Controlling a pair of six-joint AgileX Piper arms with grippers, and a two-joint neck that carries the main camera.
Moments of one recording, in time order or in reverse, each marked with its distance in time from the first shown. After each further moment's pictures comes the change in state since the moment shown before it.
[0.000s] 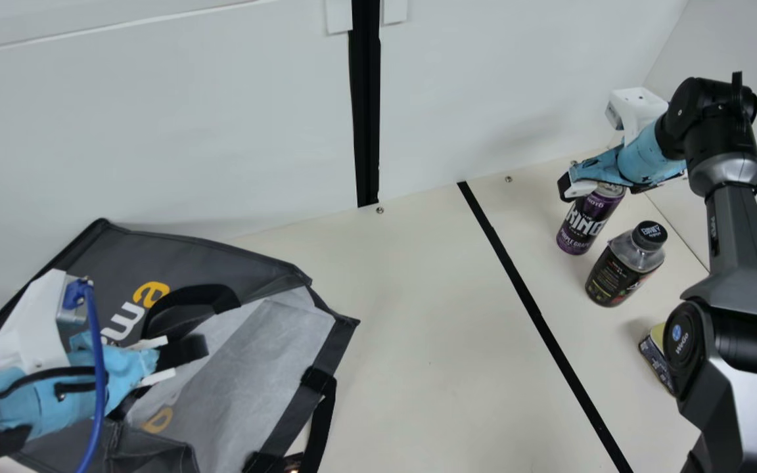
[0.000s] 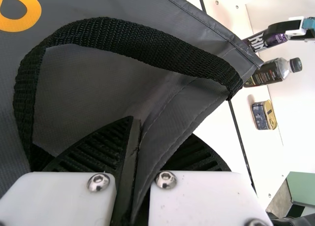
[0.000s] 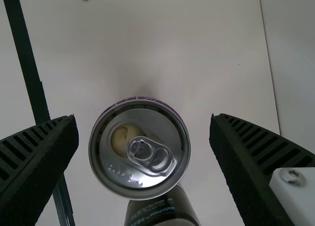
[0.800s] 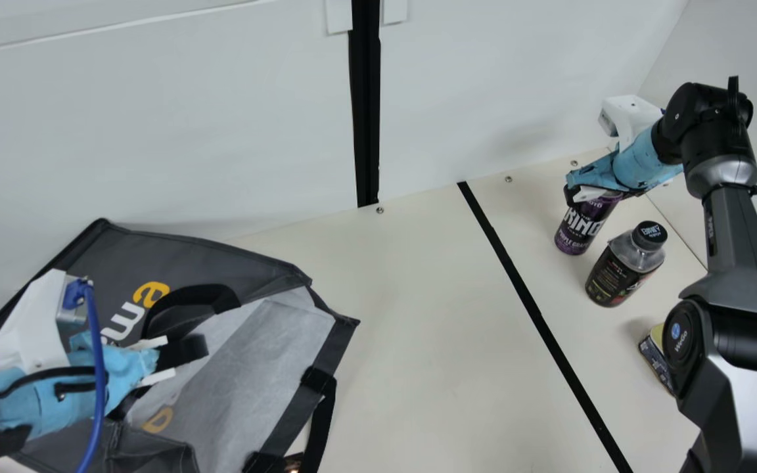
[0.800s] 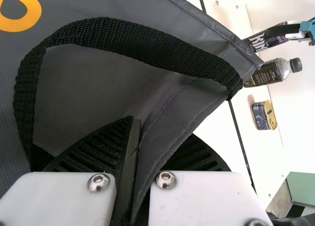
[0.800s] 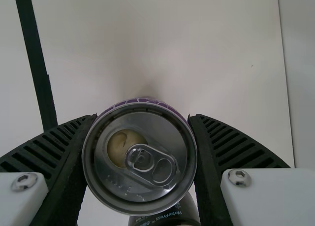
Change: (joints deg) left arm 0.0 0.0 0.0 0.0 0.0 0.0; right arm -0.2 0.0 0.7 2.1 0.2 -2.8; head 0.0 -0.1
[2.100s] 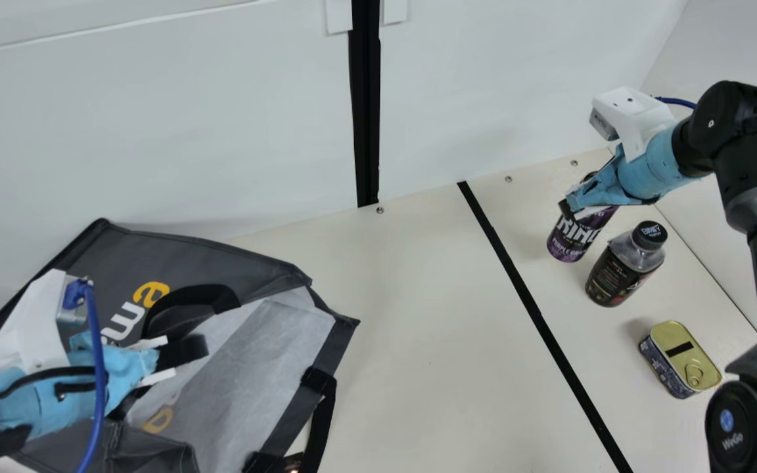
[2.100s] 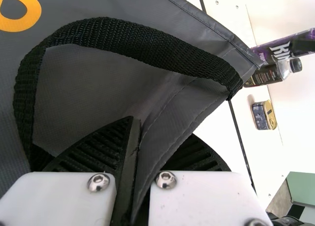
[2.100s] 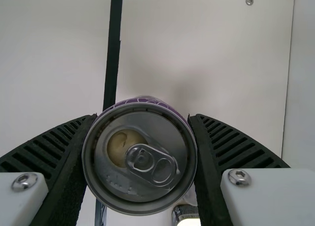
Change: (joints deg) left arm 0.0 0.0 0.0 0.0 0.0 0.0; right arm 2.8 -20.9 18.1 2.8 -0.1 -11.9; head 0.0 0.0
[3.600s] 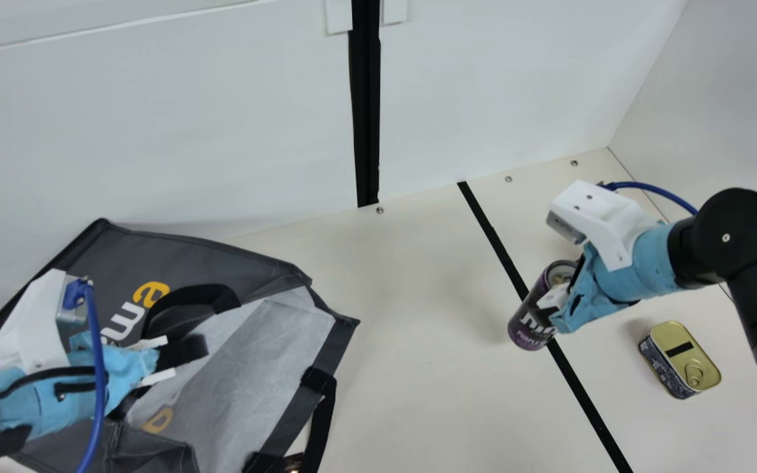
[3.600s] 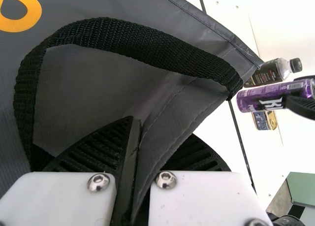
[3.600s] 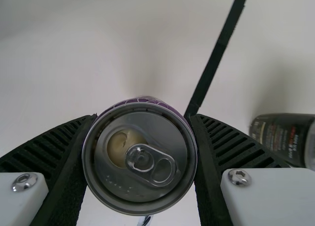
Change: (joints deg) left arm 0.0 0.0 0.0 0.0 0.0 0.0; right arm 4.1 -23.0 29.7 8.5 0.0 -16.6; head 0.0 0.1
